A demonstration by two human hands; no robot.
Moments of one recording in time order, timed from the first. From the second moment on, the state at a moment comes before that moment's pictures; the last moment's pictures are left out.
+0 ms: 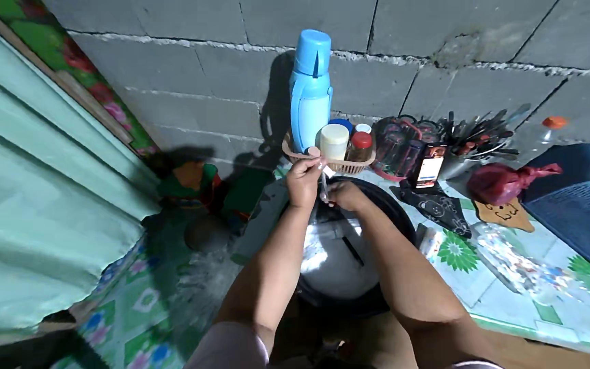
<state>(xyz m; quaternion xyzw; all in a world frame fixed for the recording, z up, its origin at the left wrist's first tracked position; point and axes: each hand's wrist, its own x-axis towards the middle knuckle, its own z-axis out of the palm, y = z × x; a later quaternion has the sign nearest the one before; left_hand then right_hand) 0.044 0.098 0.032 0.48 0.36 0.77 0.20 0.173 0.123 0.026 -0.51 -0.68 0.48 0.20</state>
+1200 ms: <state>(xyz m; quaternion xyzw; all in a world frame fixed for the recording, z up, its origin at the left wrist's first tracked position) 0.059 0.103 0.019 0.60 0.47 0.43 0.49 0.233 0.157 0.023 -0.60 -0.59 0.25 0.48</state>
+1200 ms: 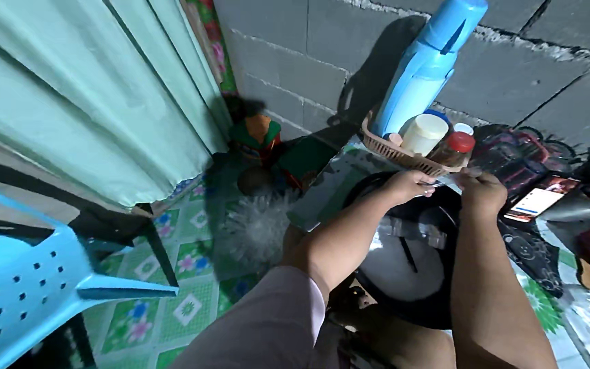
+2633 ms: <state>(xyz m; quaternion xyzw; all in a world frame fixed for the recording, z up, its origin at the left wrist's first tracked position) 0.055 0.091 0.026 0.42 0.45 0.53 0.59 0.214 0.140 0.031 -0.46 -0.75 0.27 0.39</state>
